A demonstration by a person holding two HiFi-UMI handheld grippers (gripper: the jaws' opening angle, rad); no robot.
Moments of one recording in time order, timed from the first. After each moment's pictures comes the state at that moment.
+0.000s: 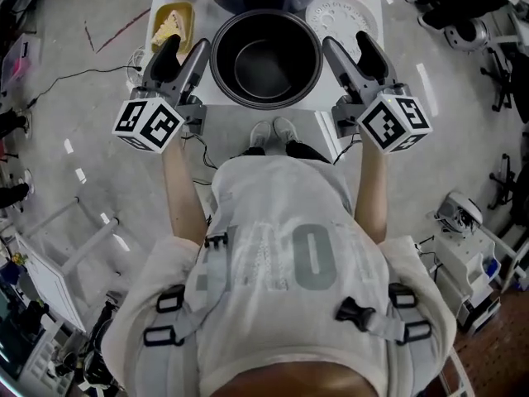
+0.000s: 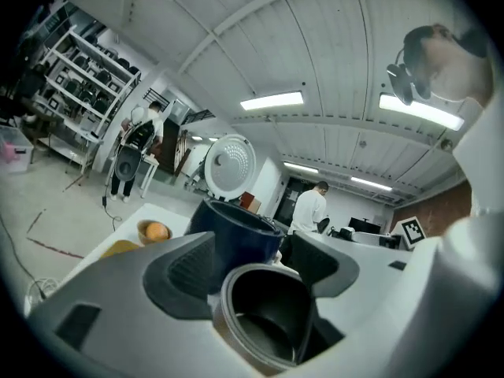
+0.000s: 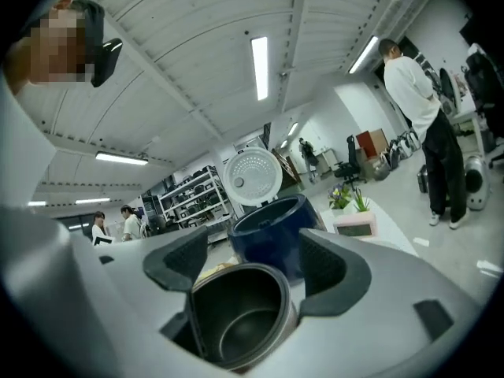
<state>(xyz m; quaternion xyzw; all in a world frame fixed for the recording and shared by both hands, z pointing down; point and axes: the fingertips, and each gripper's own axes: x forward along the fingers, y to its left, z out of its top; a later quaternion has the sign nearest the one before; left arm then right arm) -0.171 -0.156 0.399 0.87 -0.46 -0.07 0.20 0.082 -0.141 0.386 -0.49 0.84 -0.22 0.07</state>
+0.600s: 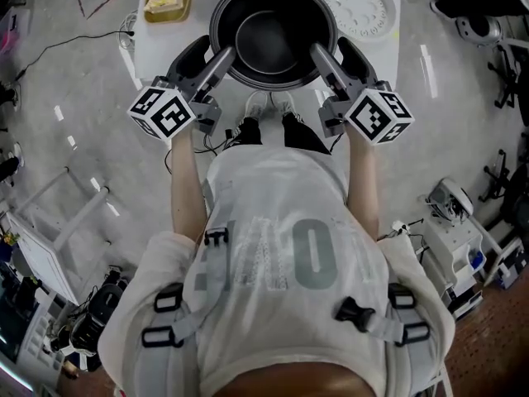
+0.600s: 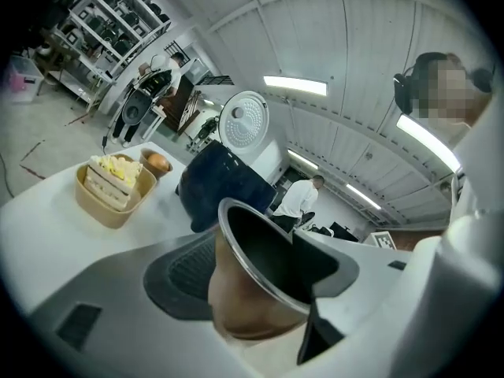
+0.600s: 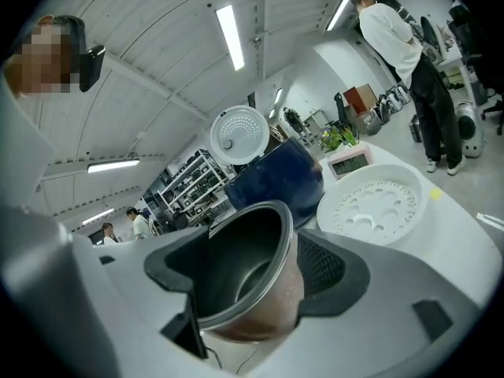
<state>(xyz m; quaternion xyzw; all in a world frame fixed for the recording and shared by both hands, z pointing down) -0.149 -0.123 0.493 0.85 -0.39 -0.07 0.34 0.046 -0.126 0.488 -0.45 0.82 -0.35 0.03</state>
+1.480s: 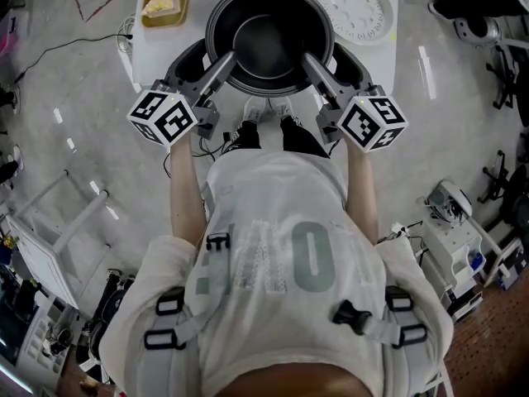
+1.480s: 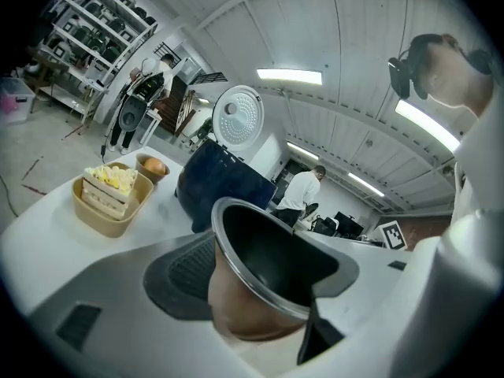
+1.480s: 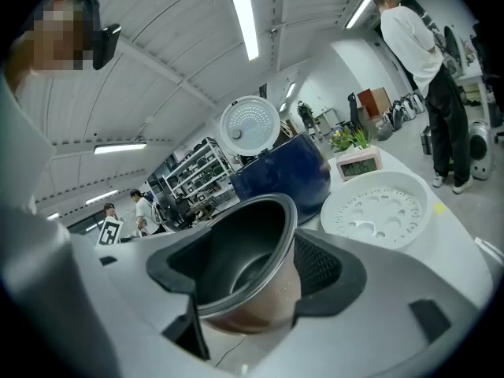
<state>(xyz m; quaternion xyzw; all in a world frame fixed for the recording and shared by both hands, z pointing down) -0.144 -0.124 0.493 0.86 -0.40 -0.03 0.32 0.032 -0.118 0.492 -0.44 0.84 -0.32 -0.02</state>
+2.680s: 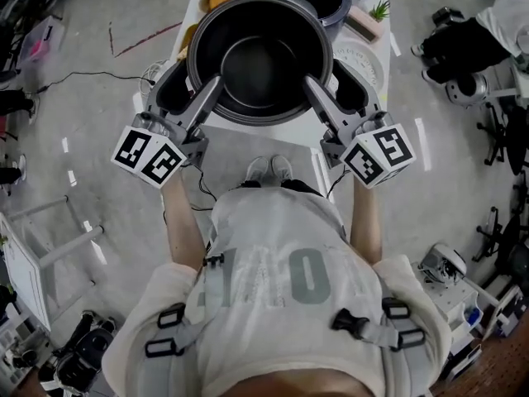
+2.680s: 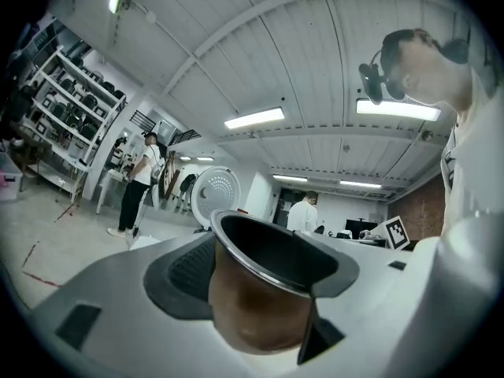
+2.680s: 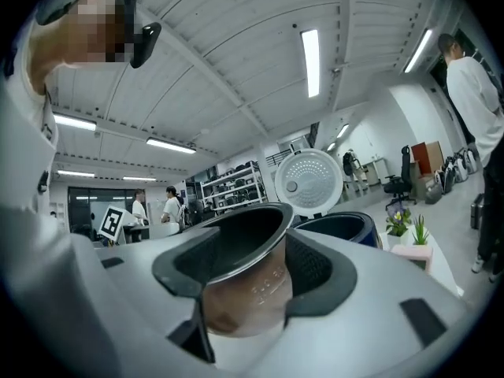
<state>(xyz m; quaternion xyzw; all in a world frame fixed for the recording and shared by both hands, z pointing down) -0.187 -0.119 0.333 0.88 -0.45 -0.09 0.12 -0.006 -0.132 0.341 -0.37 0.92 -0.12 0.04</state>
